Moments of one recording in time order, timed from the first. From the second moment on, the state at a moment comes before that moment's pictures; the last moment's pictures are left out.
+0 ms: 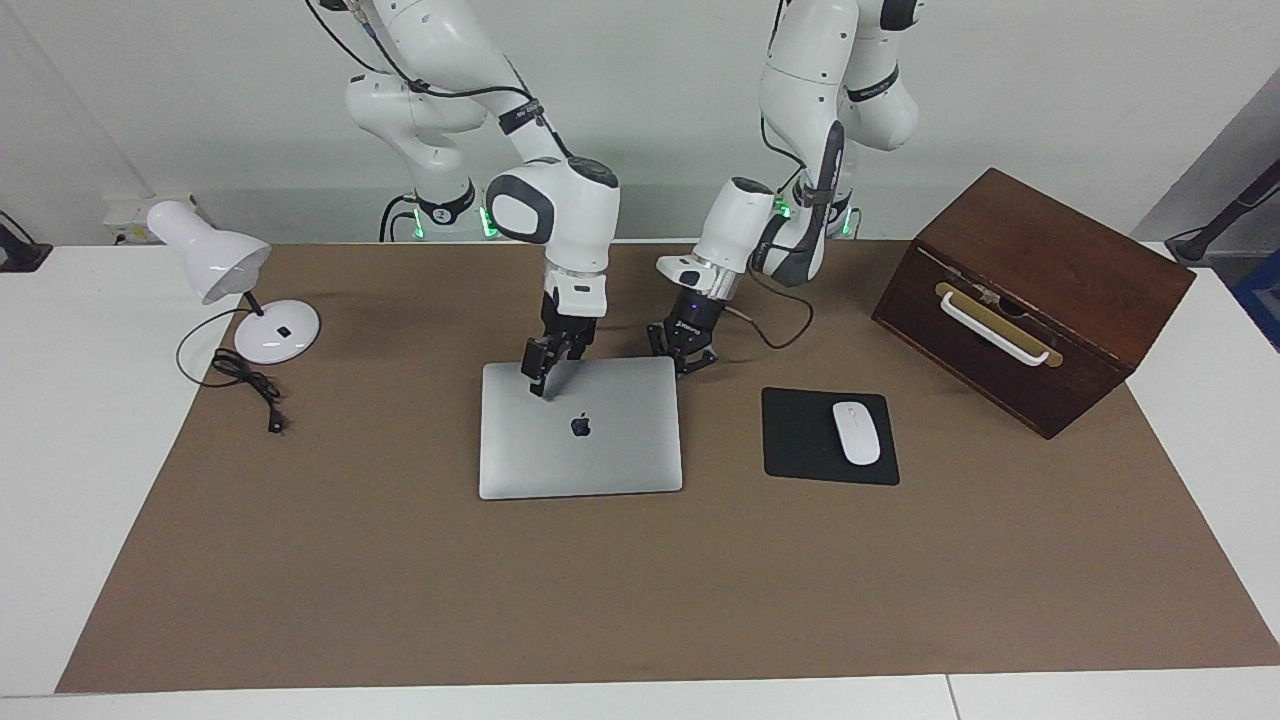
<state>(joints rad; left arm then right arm) -0.82 0.26 0.08 -2.51 -0.02 3.49 -0.13 0.01 0.15 0.55 -2.21 -0.74 2.41 0.15</state>
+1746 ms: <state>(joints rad) -0.81 0.27 0.08 -2.50 0.02 3.49 -0.13 -0.02 0.20 0.54 -2.01 -0.75 2.31 0.02</state>
